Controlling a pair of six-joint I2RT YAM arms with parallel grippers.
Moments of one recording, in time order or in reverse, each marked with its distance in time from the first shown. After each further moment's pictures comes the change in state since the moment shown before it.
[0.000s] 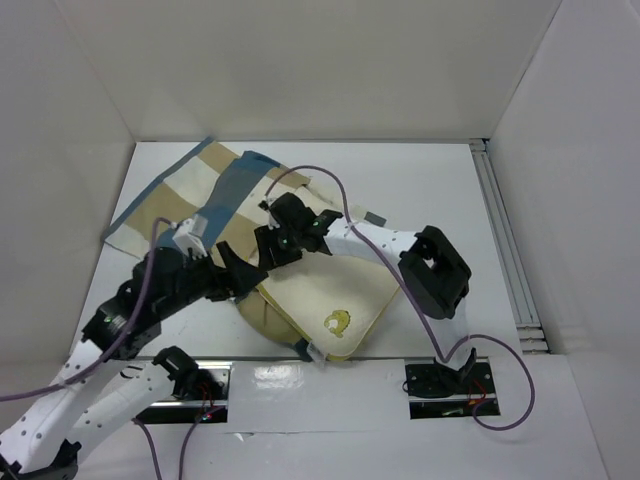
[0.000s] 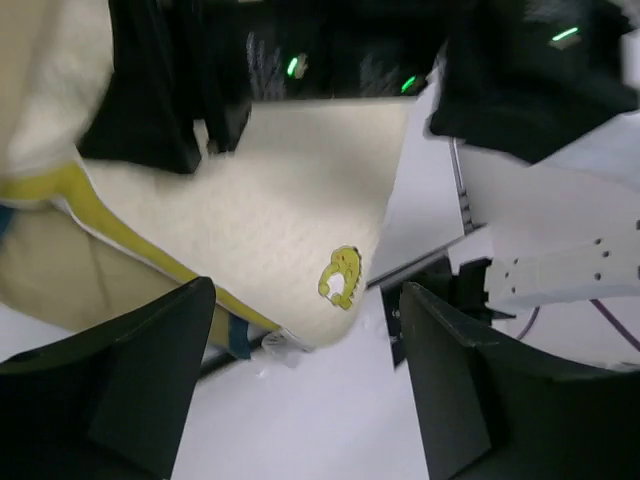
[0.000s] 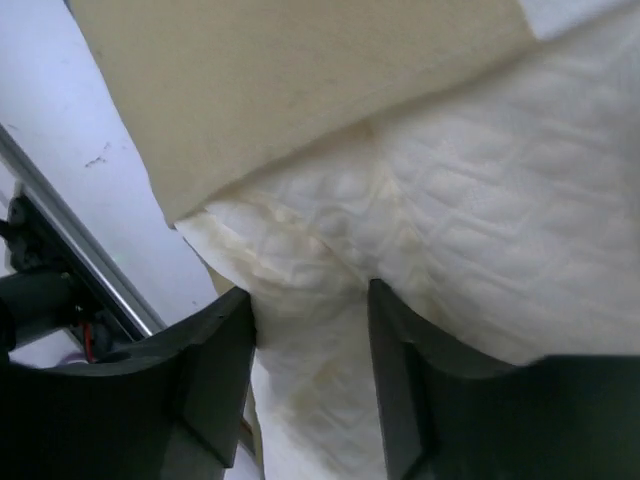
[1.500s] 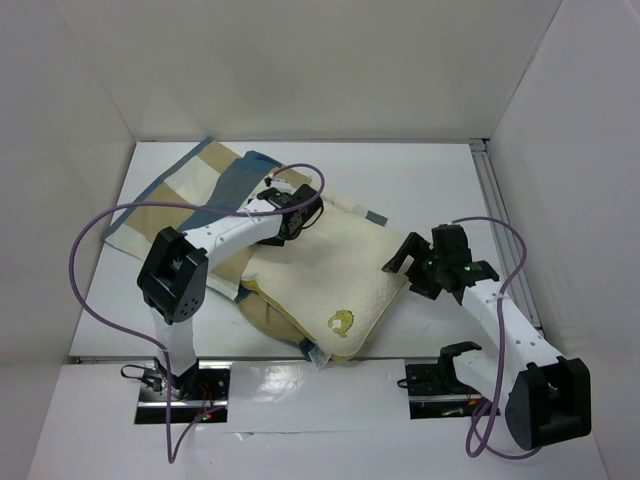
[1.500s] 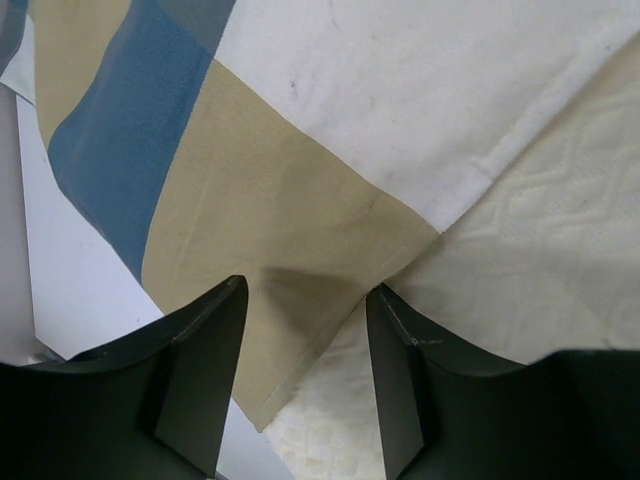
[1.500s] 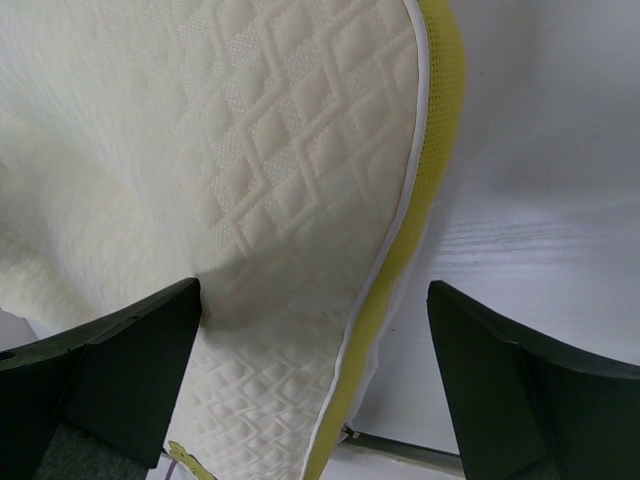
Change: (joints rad) left arm -0.066 1.310 0.723 -0.409 -0.918 0.158; right arm -0.702 -0.993 -0.905 -0.182 0.050 0.304
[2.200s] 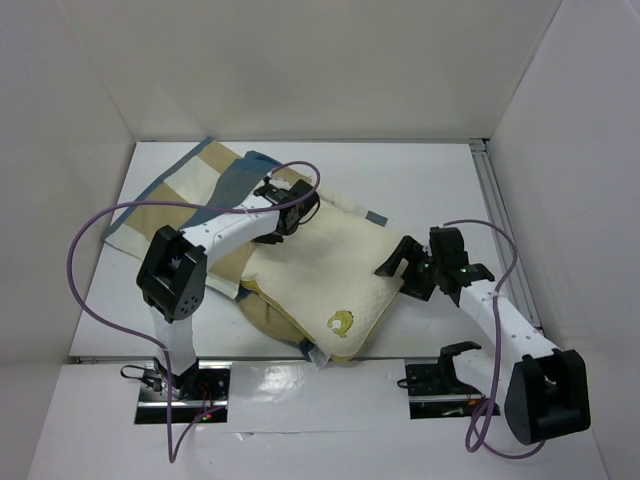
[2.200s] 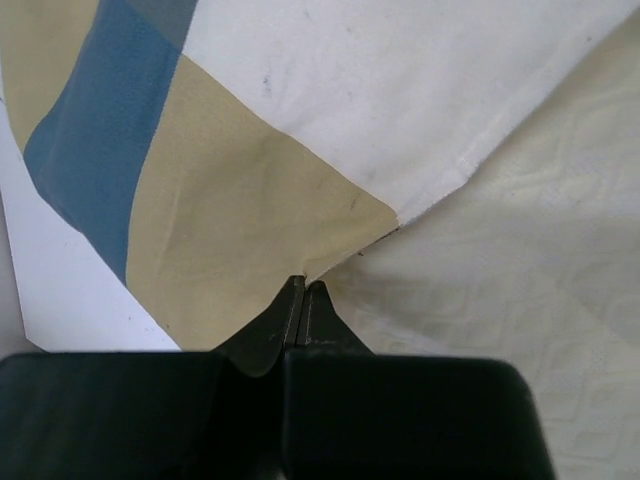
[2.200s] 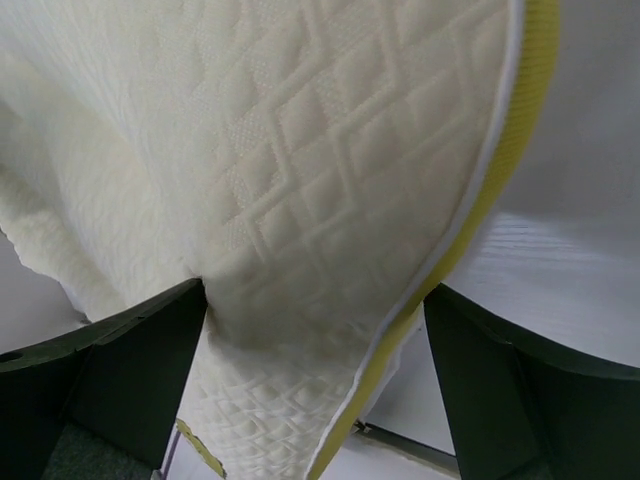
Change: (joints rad) left arm 0.026 0.005 0.021 -0.014 0.059 0.032; right arm -0.012 0.006 -0.056 0.082 -0.122 -0.008
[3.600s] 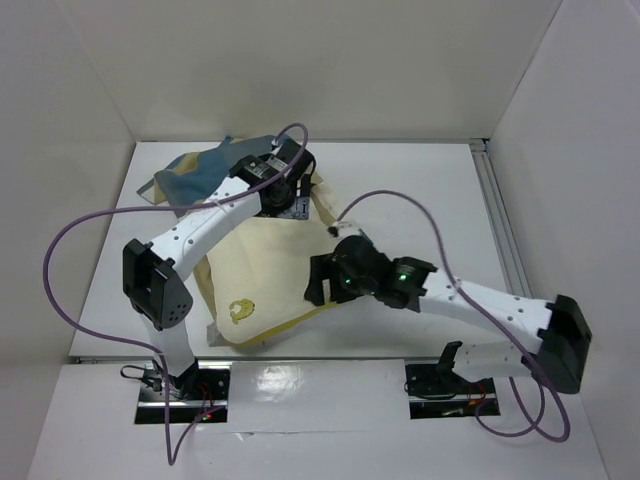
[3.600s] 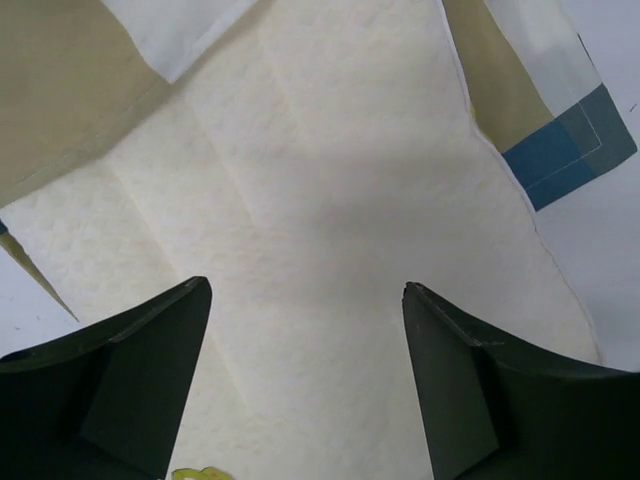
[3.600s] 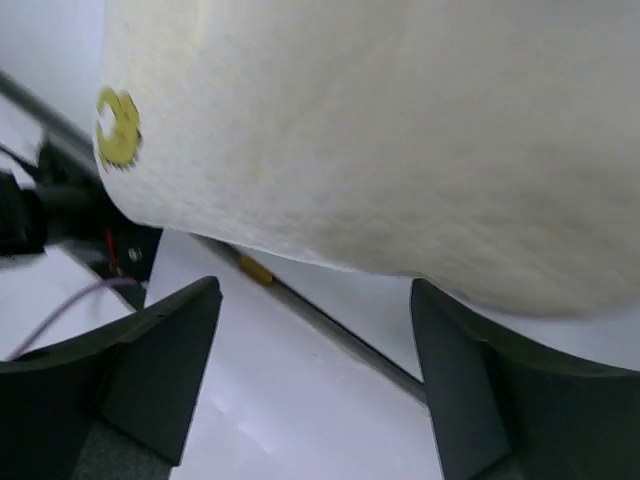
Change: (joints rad) left arm 0.009 -0.077 0.278 -0.020 0.392 0.103; right arm 0.874 0.282 0.386 0.031 0.332 -0.045
